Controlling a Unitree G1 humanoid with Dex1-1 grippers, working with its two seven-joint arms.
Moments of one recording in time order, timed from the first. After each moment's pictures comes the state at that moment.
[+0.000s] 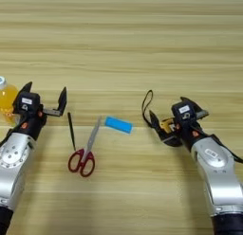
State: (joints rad) left arm -0.08 0.01 -0.08 0.15 0.01 -0.20 -0.06; right arm -0.01 -0.38 -0.05 0.00 0.06 0.05 0.38
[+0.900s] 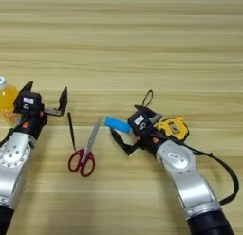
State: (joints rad) left arm -0.09 0.01 -0.08 0.16 0.02 -0.20 -0.06; right arm -0.04 -0.31 0.20 0.04 -0.06 0.06 0.45
